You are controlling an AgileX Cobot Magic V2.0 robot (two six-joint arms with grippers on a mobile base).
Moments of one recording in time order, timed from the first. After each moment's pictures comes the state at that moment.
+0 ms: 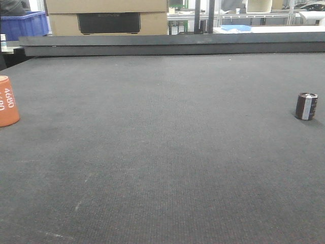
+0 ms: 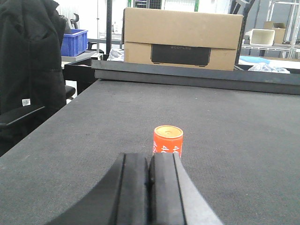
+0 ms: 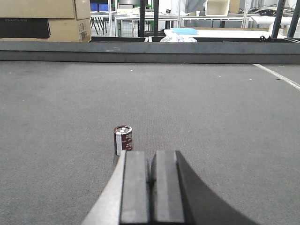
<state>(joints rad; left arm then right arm) 0.09 0.00 0.00 -0.02 0.03 -0.02 0.00 0.00 0.00 0.14 0.11 -0.09</state>
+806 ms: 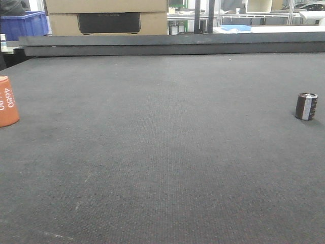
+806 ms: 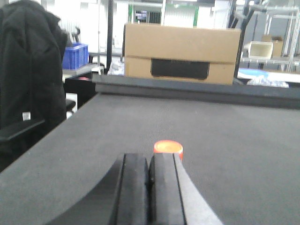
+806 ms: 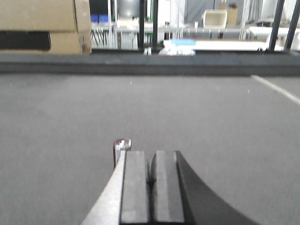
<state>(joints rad) 0.09 0.00 0.00 -0.02 -0.06 -0.02 0.00 0.00 0.00 0.14 0.05 -0.09</state>
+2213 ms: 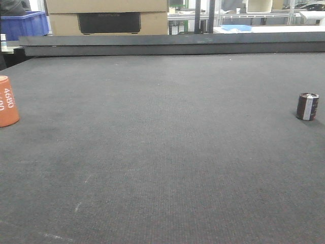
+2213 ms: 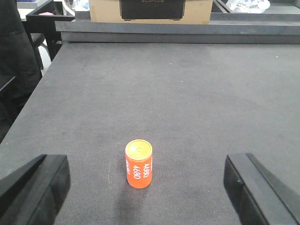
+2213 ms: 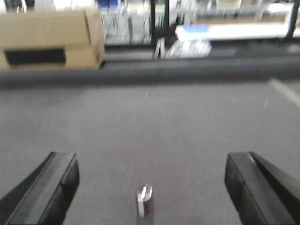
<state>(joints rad) 0.00 0.53 -0.74 0.03 0.56 -0.02 0.03 0.44 -0.53 0.20 0.31 -0.09</state>
